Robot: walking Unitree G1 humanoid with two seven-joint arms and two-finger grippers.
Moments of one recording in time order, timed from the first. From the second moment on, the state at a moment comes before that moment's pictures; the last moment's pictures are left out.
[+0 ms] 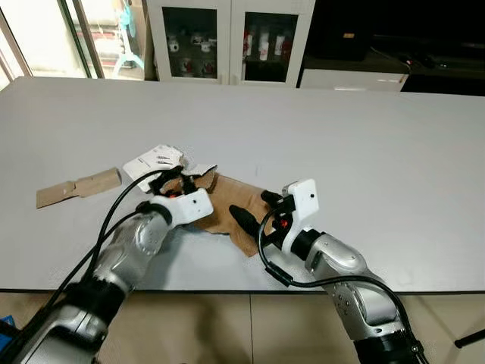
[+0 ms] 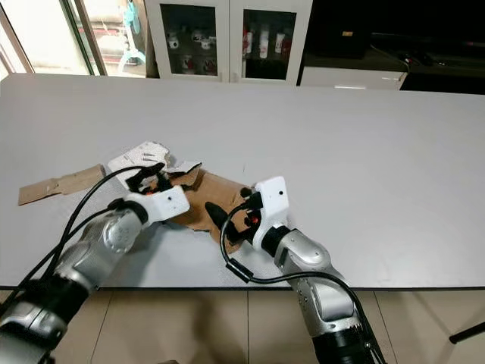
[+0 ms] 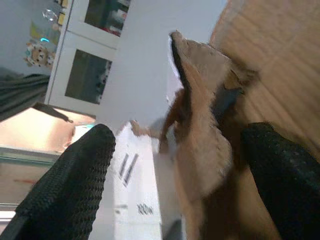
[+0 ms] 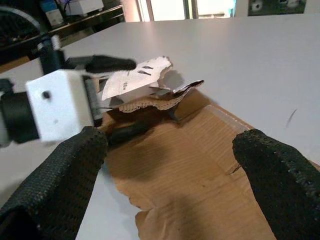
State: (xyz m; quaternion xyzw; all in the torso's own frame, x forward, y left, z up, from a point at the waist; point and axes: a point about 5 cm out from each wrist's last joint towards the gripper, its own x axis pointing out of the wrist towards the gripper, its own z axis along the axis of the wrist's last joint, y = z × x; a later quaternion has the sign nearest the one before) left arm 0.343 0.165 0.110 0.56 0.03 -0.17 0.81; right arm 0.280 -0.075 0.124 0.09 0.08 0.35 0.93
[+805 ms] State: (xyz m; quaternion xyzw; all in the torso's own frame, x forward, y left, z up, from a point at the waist) left arm 0.369 0.167 0.106 0.62 0.05 -0.13 0.77; right arm 0.276 -0.071 0.132 0.10 0.07 0.36 0.92
